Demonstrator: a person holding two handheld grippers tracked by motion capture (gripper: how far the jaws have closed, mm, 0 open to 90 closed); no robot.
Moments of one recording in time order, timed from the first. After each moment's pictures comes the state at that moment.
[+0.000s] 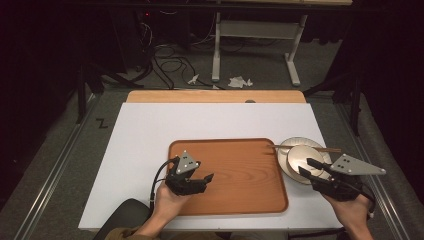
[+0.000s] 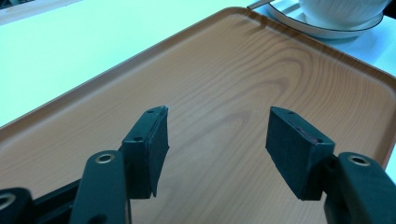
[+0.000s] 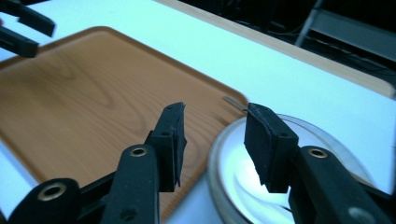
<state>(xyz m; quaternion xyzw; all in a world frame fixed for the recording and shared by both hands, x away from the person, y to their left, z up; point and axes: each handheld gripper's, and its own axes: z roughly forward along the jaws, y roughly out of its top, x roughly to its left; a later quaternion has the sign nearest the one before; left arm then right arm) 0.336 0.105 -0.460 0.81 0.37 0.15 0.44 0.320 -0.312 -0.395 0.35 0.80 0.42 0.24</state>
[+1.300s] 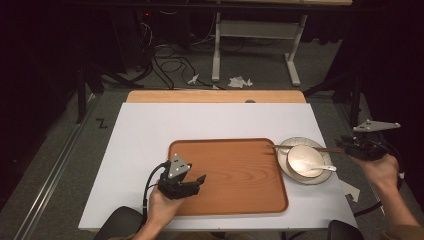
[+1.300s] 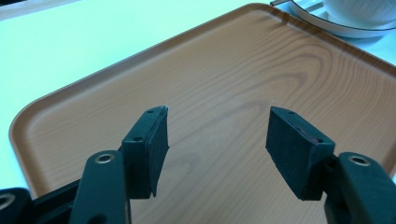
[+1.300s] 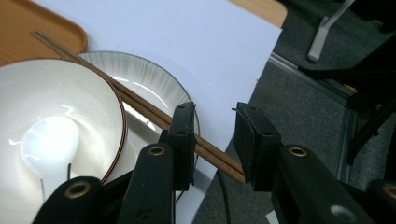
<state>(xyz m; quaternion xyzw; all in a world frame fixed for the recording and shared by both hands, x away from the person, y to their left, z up) 0.322 0.122 -0.462 0.79 0.41 0.17 0.43 0.432 -0.410 -0.397 0.43 0.82 0.26 0.26</state>
